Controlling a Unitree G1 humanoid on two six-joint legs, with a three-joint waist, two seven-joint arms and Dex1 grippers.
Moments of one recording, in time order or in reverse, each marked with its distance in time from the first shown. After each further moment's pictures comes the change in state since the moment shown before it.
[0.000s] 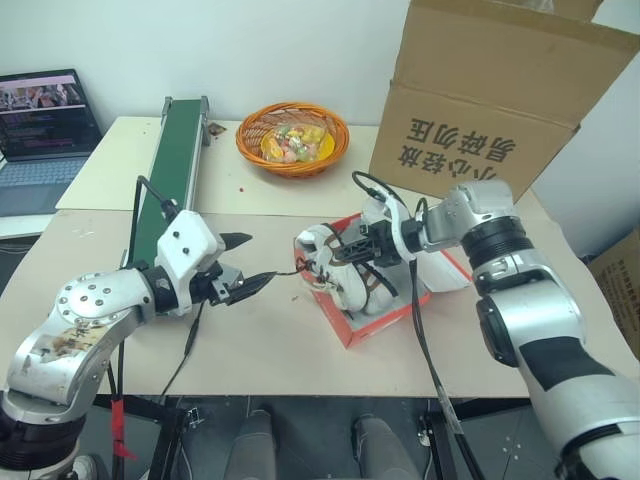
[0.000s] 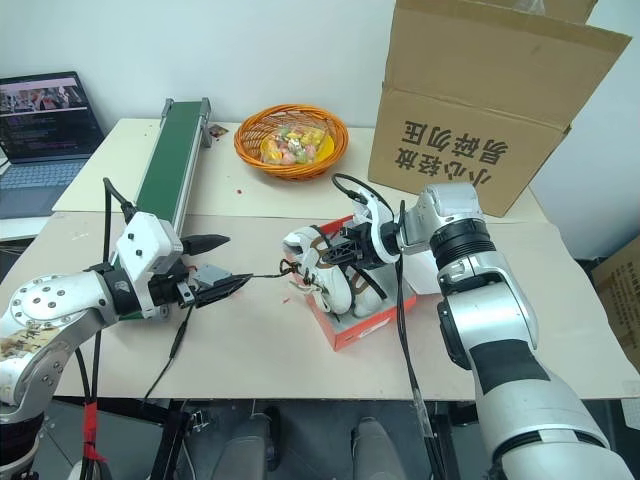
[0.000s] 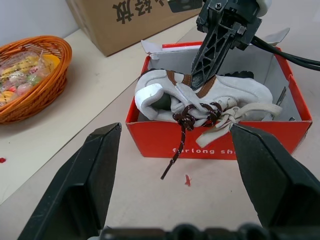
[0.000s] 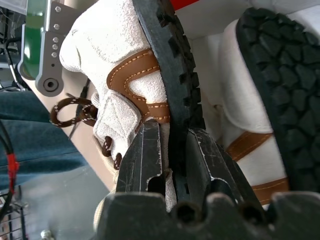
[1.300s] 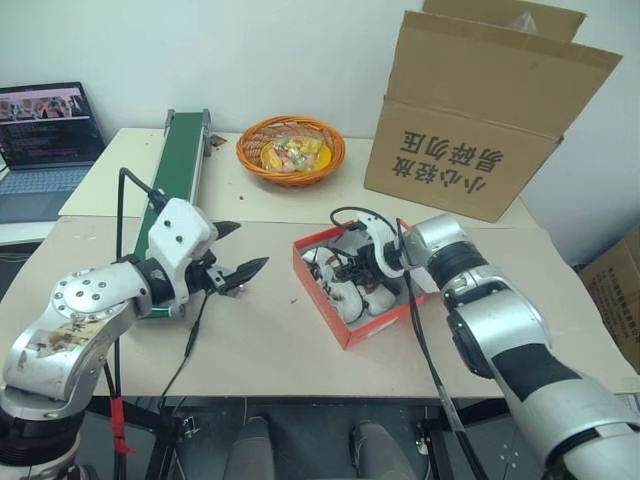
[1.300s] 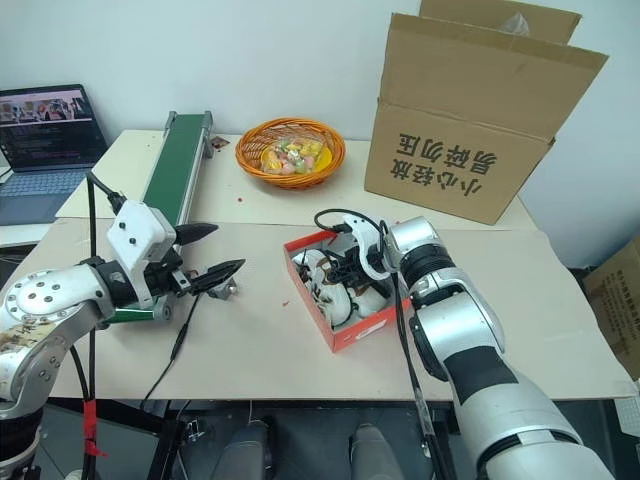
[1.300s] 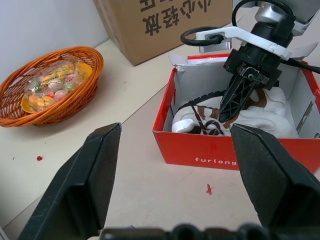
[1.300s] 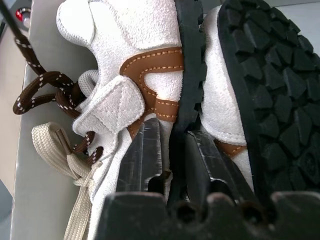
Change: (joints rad) left arm -0.025 -0.006 0.017 0.008 0.002 0.033 0.076; right arm 0.023 0.140 0.007 0.219 -0.303 -0.382 -0.032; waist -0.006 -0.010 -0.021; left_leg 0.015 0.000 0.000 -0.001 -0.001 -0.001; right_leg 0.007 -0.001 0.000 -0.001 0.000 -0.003
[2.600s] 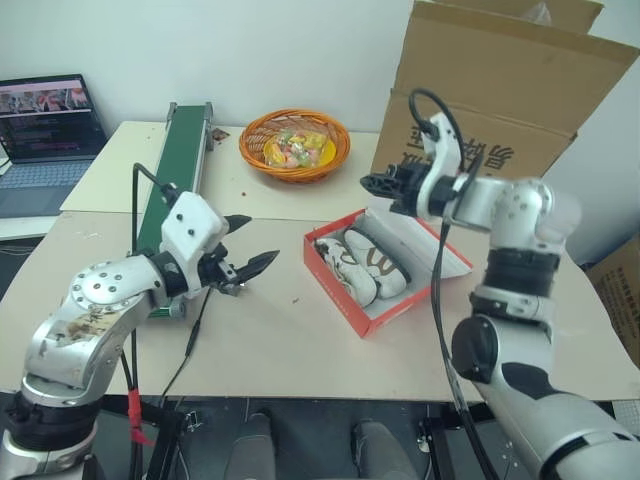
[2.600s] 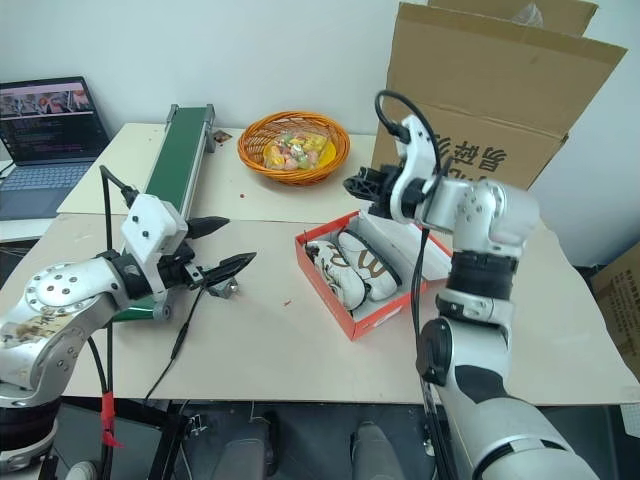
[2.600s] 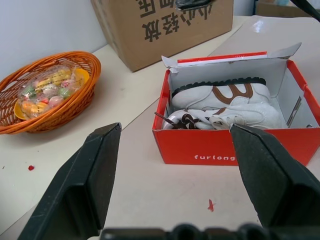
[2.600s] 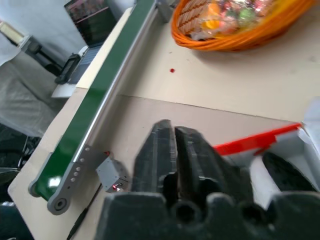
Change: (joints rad) left arm -0.072 -0.071 -0.082 0.056 0.042 -0.040 0.011; right arm 0.219 0.016 -0.634 -0.992 0.238 0.479 -0.394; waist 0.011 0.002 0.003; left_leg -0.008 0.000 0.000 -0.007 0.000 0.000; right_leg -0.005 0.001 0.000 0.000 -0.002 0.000
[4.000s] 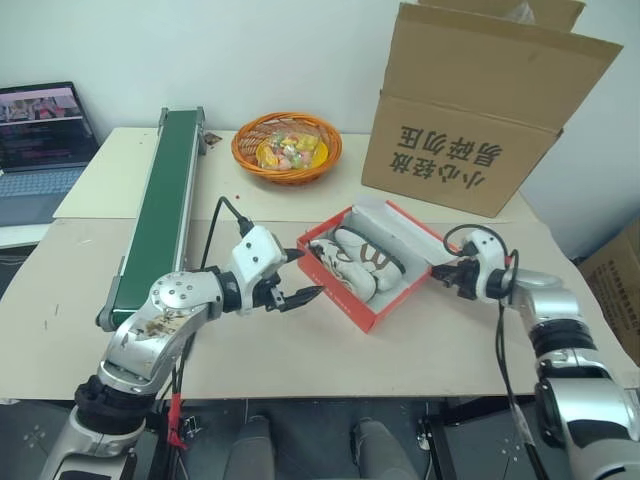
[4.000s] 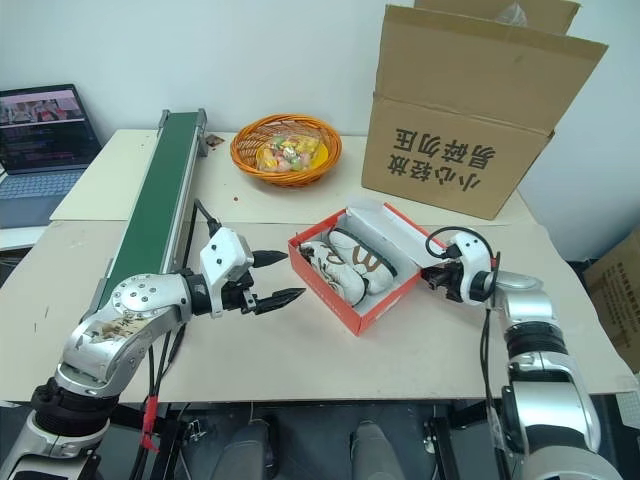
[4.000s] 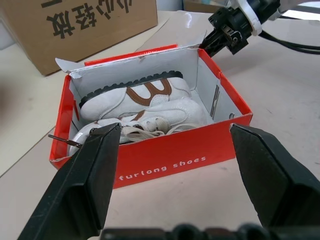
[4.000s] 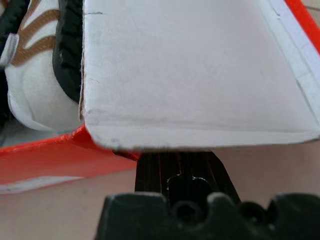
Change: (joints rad) left arm -0.047 -0.119 -0.231 0.109 0.088 -0.069 -0.102; right arm 0.270 -0.314 0.305 0.722 -0.173 -1.033 0.484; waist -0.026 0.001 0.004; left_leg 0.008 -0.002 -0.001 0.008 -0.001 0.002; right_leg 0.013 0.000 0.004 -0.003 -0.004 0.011
